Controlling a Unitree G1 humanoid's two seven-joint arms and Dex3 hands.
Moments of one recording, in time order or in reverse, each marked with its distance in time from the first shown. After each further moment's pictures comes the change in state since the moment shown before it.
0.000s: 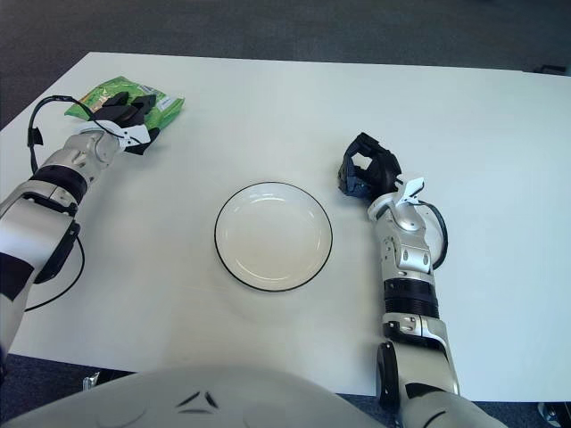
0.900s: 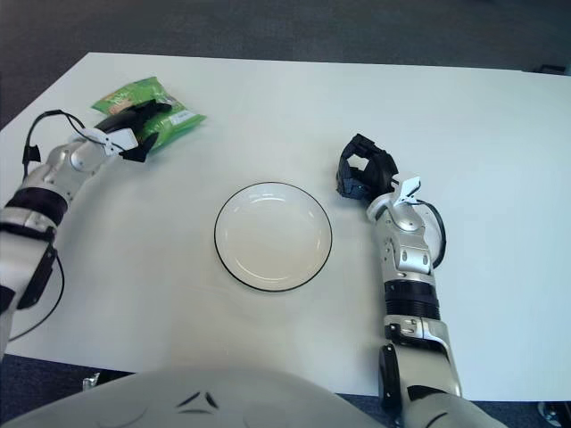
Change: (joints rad) left arm 0.287 0.107 0.173 -0.444 -0.233 -0.243 -0.226; right arm 0.000 -0.012 0.011 -0.015 -0.024 0.017 0.011
